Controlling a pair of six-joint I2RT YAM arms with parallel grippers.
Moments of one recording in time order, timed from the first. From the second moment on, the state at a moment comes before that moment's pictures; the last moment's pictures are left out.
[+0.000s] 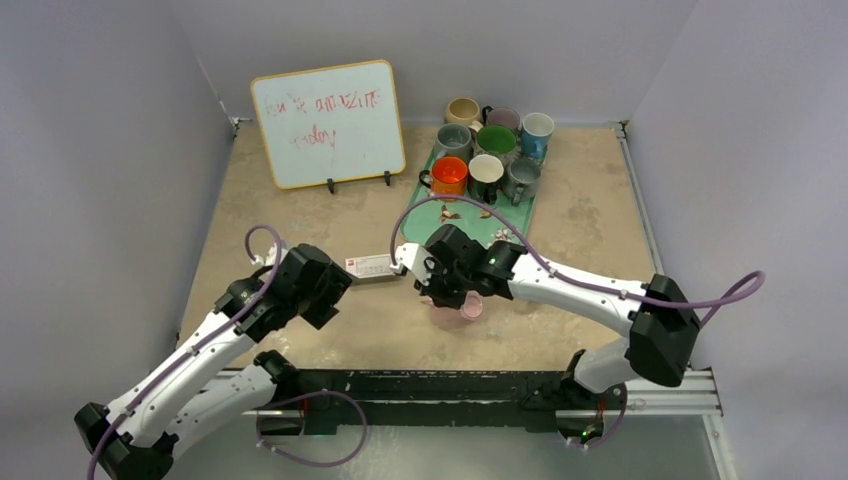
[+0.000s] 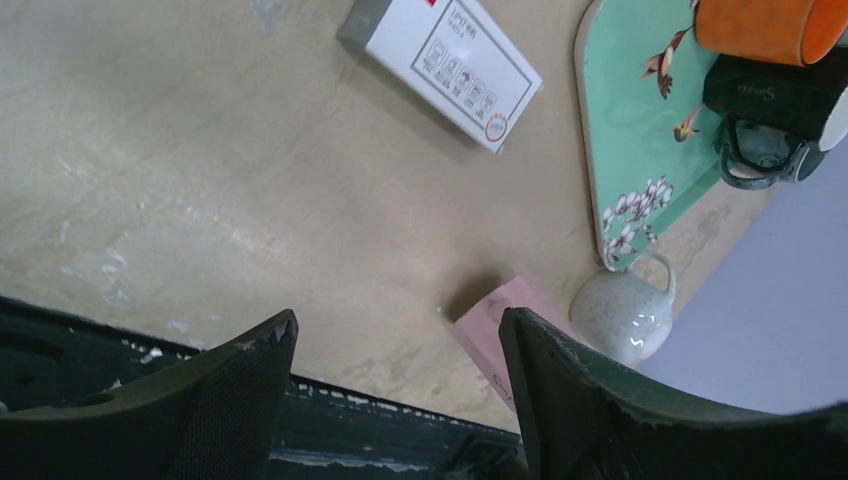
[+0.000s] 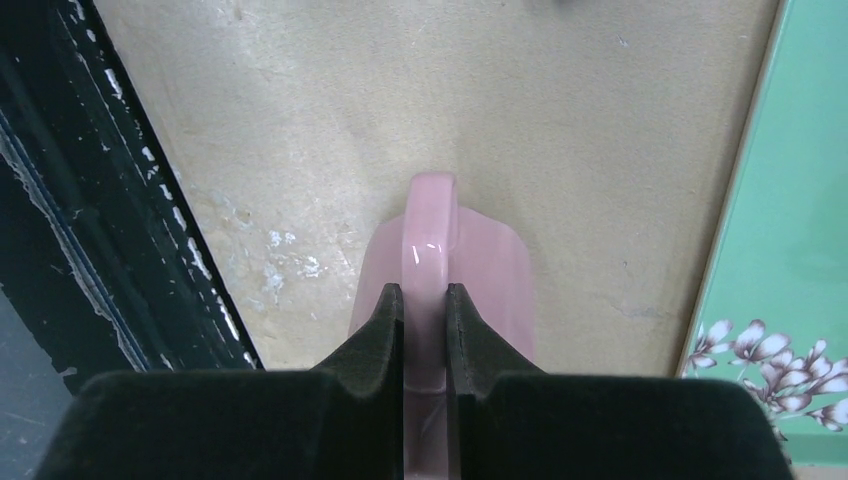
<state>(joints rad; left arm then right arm) -0.66 0.76 0.77 -0.96 -0.26 -1.49 0.99 1.46 1.08 -0.64 -0.15 -0.27</state>
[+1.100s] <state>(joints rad) -0.68 1.10 0.66 -0.51 0.01 -1.85 1.02 1.26 0.84 -0.23 -0.10 -0.14</state>
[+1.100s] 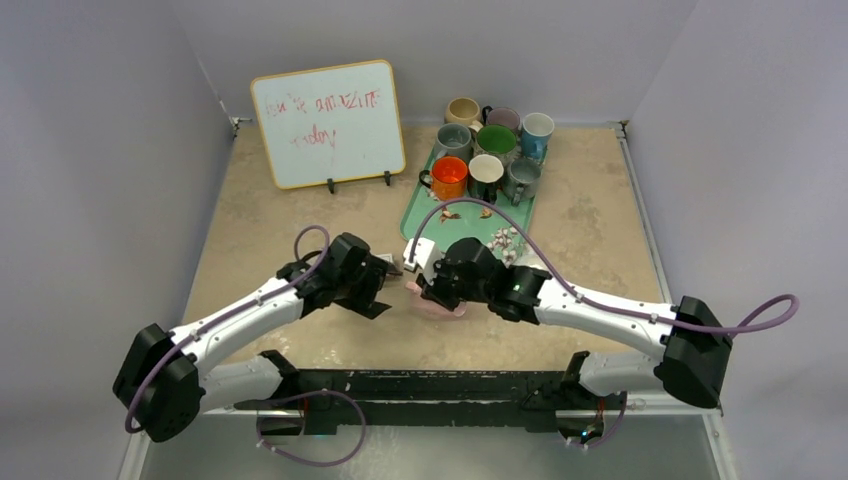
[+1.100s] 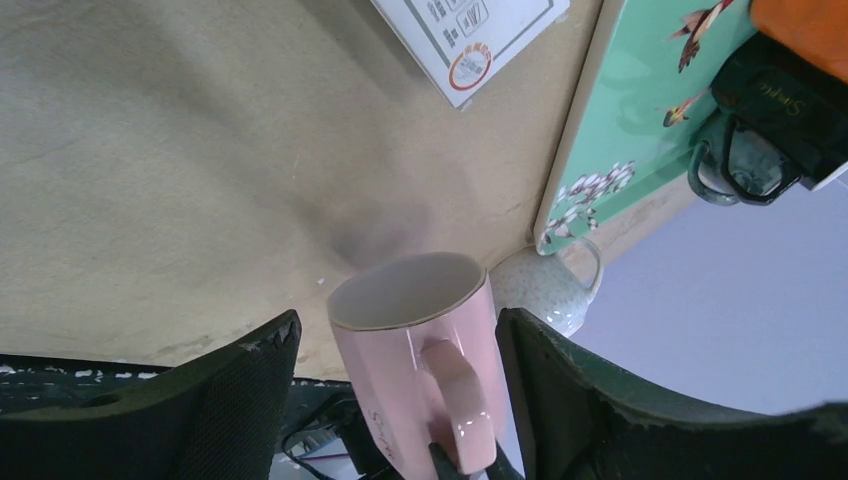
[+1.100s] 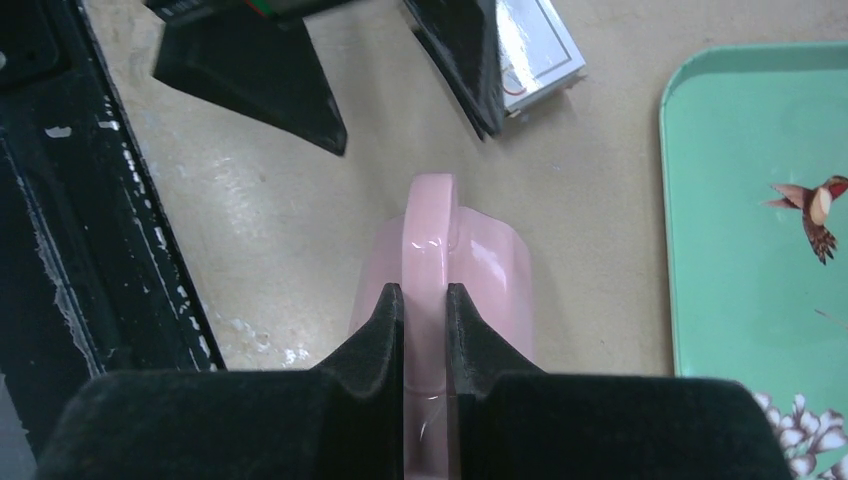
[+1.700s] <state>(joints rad) -0.75 1.15 0.70 -0.46 0.04 -1.91 1.10 1.29 0.83 -0.13 -0.01 -0.17</state>
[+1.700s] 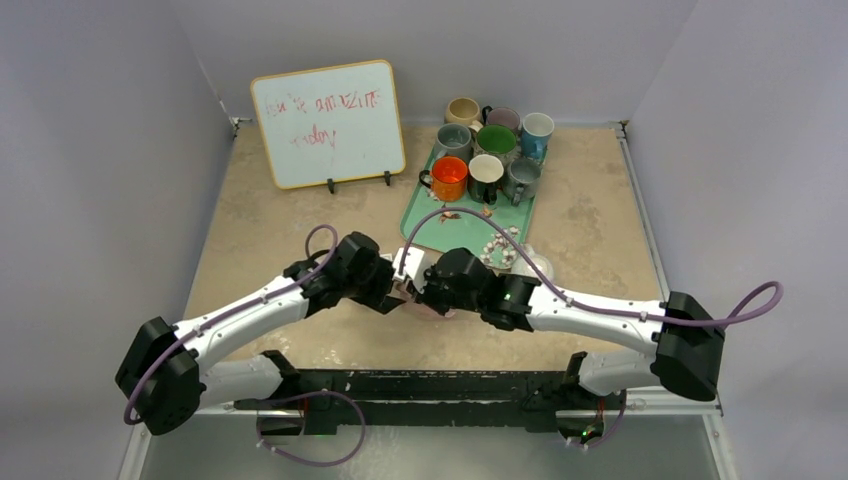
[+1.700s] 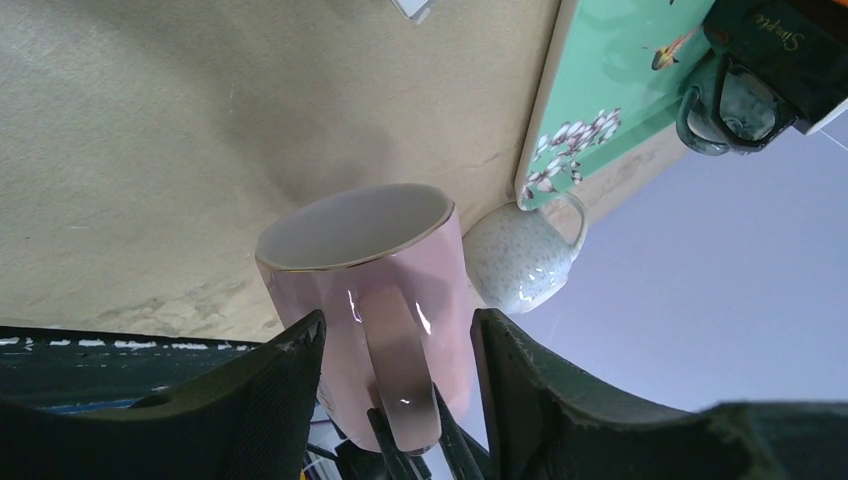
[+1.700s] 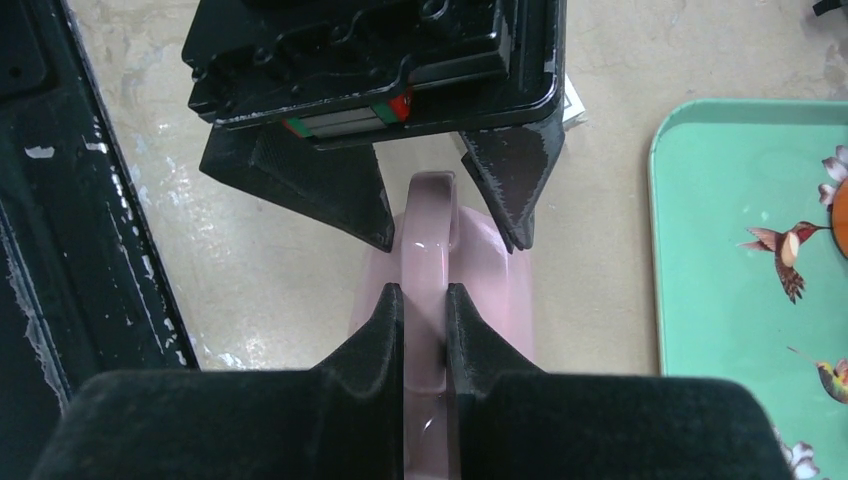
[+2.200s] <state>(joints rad) -0.76 1.17 0.70 -0.46 0.04 -1.91 1.17 1.33 0.83 -0.11 0.09 -0.23</state>
